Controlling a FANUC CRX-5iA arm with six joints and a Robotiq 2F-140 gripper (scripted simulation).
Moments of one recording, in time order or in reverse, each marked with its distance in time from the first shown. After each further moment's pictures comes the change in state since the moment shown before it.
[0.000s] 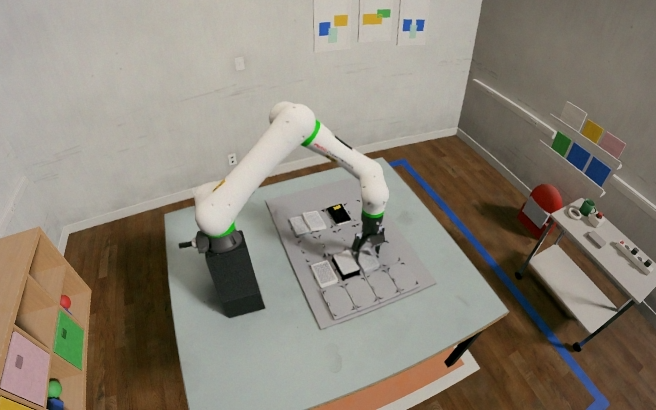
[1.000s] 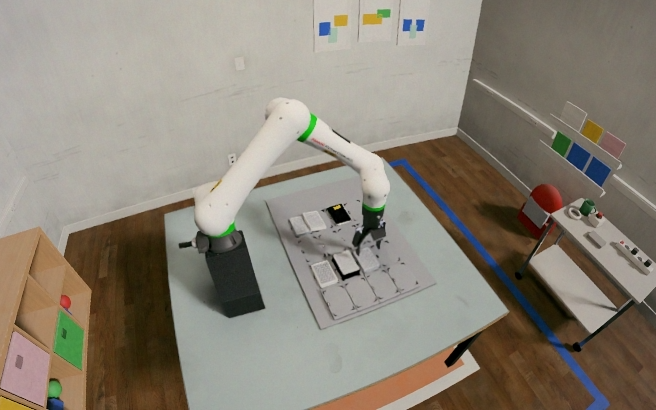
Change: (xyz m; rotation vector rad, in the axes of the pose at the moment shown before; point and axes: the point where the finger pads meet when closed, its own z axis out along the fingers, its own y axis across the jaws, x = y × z) arm 0.000 0.000 -0.035 0.000 0.000 0.000
